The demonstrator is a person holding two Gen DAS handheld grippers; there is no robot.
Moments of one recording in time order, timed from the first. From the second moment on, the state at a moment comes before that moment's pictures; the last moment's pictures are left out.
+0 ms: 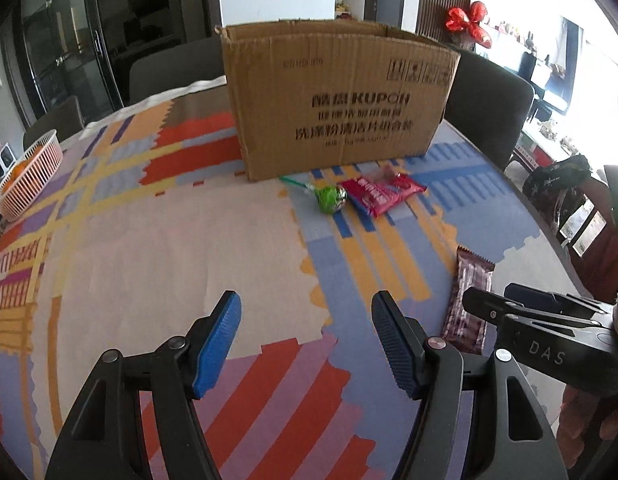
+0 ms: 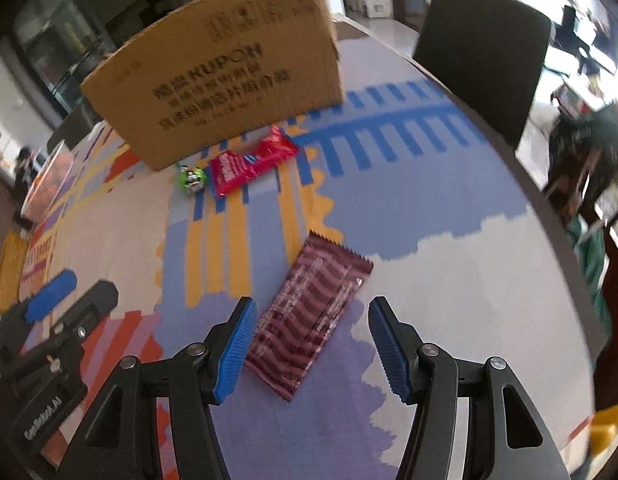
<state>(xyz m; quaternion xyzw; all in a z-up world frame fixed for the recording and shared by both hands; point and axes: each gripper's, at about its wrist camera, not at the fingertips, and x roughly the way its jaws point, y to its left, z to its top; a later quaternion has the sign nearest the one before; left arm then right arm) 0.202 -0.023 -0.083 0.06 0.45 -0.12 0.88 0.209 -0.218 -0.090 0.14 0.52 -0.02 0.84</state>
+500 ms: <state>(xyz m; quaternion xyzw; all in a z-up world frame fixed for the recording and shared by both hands) 0.216 -0.021 -0.106 0.05 0.47 -0.11 0.88 0.214 -0.204 -0.101 0.15 0.51 -0.08 0.85</state>
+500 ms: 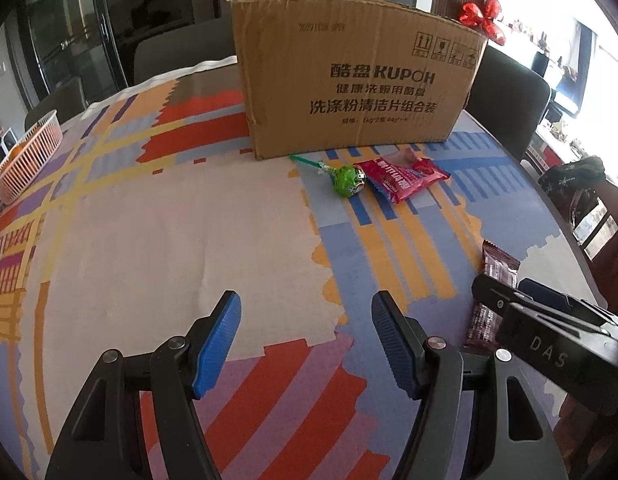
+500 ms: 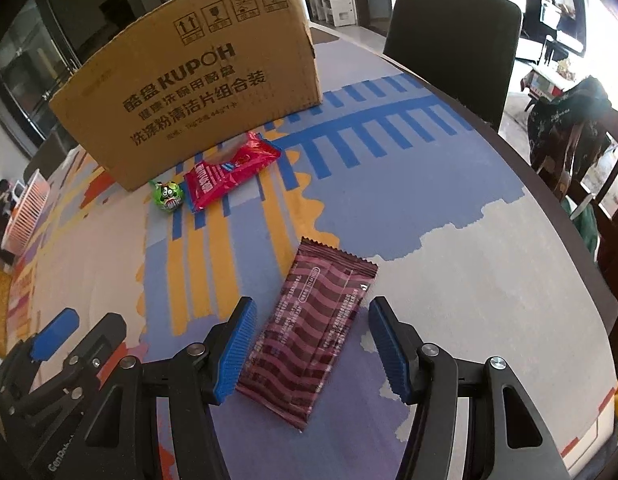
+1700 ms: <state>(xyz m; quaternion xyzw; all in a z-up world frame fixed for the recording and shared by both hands) 0.254 -0.040 -0.094 0.03 0.45 -0.14 0.88 0.233 -0.197 -0.094 0.07 0.45 0.00 0.89</state>
